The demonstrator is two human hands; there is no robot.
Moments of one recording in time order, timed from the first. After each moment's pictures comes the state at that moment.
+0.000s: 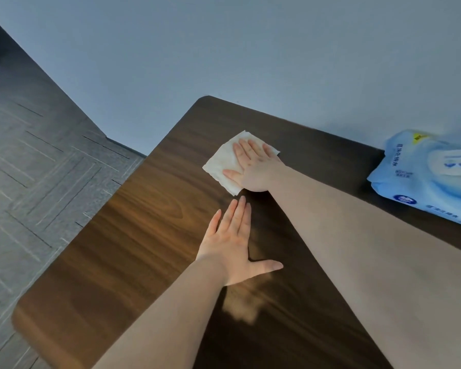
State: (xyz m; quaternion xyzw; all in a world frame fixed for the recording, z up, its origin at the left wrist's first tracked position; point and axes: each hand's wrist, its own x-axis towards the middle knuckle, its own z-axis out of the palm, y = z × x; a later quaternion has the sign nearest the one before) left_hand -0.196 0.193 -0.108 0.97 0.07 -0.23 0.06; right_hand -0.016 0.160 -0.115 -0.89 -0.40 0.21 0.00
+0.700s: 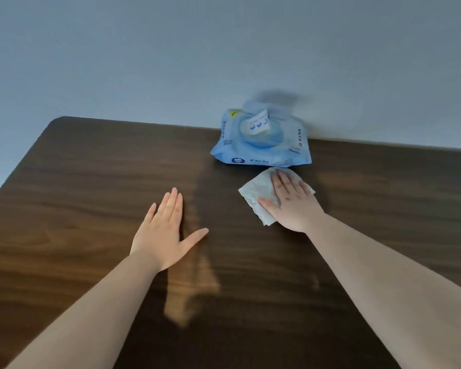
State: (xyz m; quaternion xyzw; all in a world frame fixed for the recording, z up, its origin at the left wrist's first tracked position) left_hand -0.177 0.094 -0.094 0.98 -0.04 -0.17 0.05; right_hand -0.103 -0.185 -0.107 -0.97 -0.09 0.20 0.03
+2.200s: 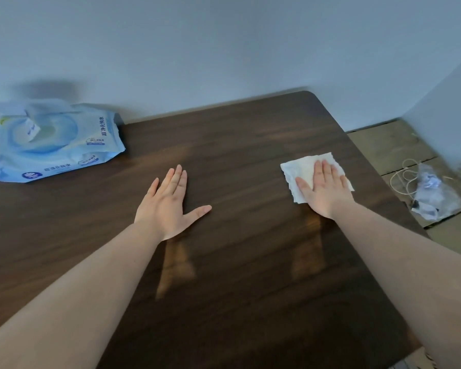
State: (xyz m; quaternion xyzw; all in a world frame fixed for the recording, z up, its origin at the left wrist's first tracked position) left_hand -0.150 -0.224 -0.107 0.95 -0.27 -0.17 0.05; right_hand -0.249 -0.548 -0.104 -0.94 0.28 0.19 0.05
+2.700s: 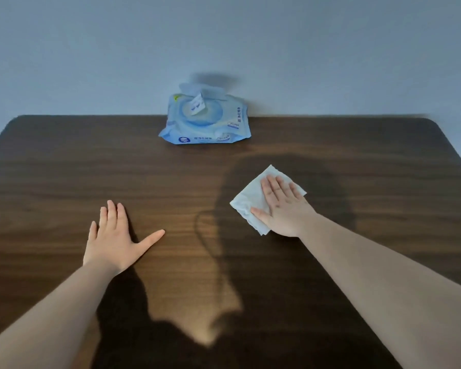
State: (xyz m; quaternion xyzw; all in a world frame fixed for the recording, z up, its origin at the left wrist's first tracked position) left_hand -0.249 0.064 -0.097 0.98 0.10 -0.18 0.04; right_hand -0.201 -0.281 -0.096 -0.96 -0.10 0.24 0.03
